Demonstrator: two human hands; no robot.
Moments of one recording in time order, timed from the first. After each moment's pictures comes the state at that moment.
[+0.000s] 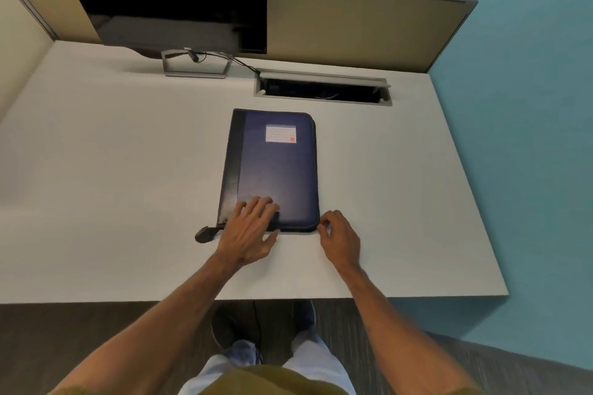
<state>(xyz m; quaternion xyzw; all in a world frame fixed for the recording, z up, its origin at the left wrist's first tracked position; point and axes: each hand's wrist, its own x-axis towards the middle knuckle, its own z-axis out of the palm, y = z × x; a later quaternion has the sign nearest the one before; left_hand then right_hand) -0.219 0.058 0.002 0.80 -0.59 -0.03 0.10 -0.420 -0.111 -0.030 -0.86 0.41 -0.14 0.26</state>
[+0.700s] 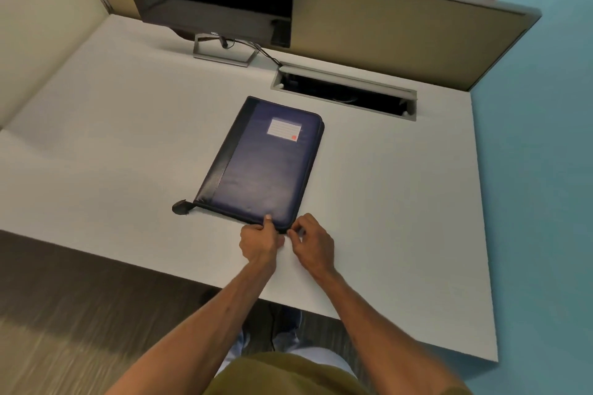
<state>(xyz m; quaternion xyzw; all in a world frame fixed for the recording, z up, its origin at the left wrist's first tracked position) -0.335 -0.039 -0.035 0.79 0.24 -0.22 0.51 -0.419 -0.143 -0.042 -0.89 0.26 -0.10 0.35</state>
